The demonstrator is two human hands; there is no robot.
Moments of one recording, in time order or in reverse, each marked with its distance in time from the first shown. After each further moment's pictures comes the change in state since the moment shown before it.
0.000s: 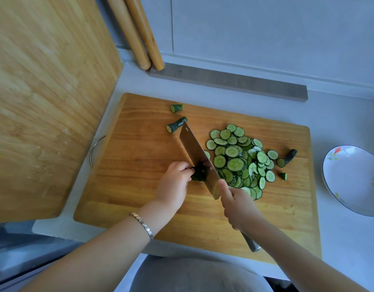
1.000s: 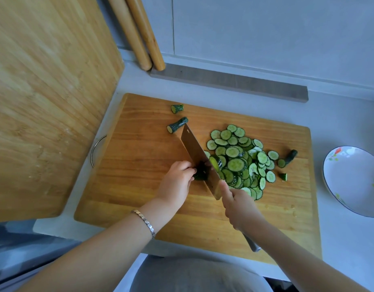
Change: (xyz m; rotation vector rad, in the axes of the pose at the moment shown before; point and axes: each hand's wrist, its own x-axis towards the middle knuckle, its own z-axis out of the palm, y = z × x) left_hand 0.003 0.000 0.002 -0.017 -0.029 0.012; right_hand 0.000 0.002 0.000 -0.046 0.019 0.005
